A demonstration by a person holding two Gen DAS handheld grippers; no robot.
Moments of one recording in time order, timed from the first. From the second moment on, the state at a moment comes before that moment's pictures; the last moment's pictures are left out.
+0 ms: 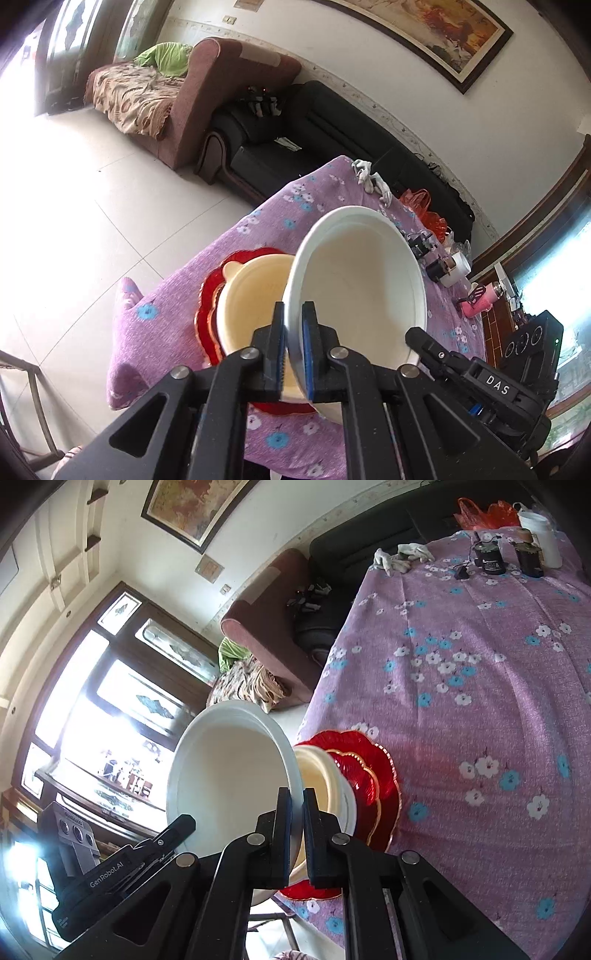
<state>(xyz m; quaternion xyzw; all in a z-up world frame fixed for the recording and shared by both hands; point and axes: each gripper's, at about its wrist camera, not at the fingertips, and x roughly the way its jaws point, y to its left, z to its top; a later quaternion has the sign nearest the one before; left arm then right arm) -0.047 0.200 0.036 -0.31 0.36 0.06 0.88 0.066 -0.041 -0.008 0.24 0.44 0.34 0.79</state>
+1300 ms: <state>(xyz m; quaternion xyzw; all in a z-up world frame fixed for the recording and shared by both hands) -0.058 0.202 0.020 -0.27 0.37 0.08 0.89 0.069 -0.018 -0.021 0.23 0.46 0.33 0.79</state>
